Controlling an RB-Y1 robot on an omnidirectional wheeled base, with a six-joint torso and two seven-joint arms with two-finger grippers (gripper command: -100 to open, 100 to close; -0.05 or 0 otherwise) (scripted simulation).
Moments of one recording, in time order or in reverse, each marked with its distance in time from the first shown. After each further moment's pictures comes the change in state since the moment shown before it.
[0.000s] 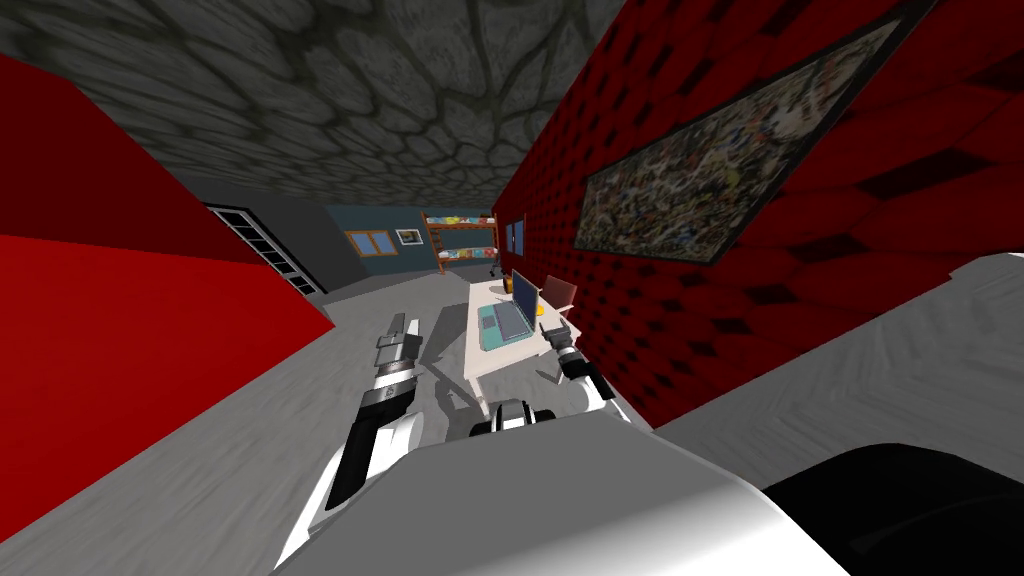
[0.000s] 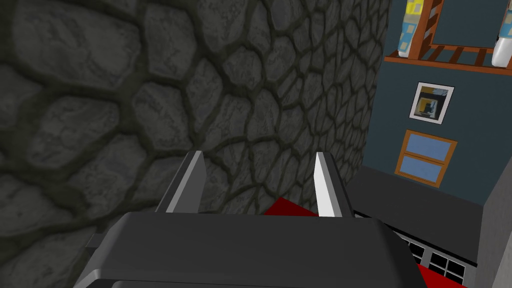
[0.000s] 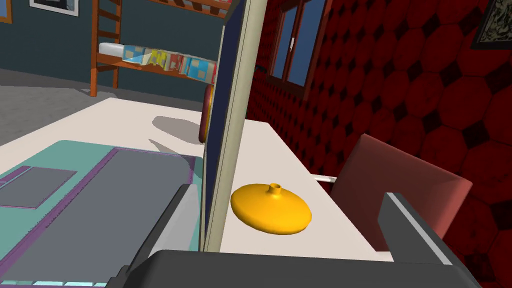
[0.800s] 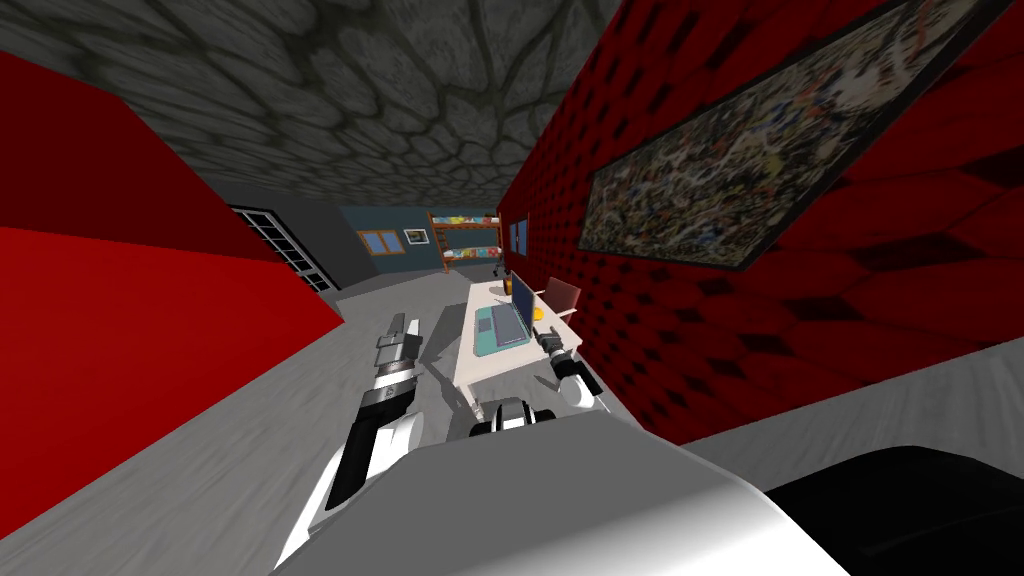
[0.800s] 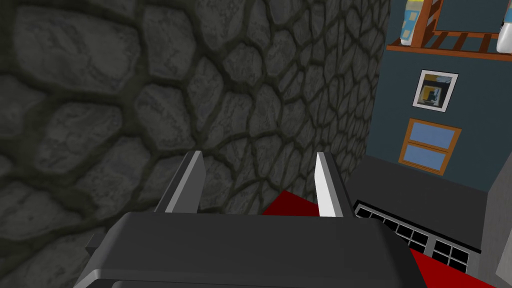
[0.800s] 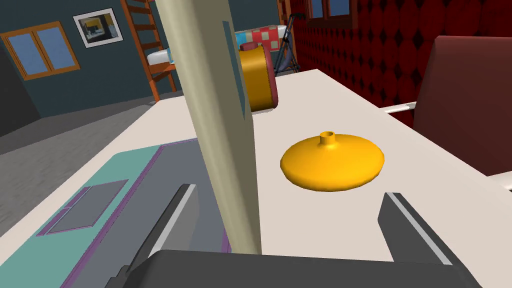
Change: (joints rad) left arm 0.000 0.000 0.000 0.000 0.000 0.000 0.000; right arm -0.057 0.034 0.034 0.118 -0.185 0.081 -0.179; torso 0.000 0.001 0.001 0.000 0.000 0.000
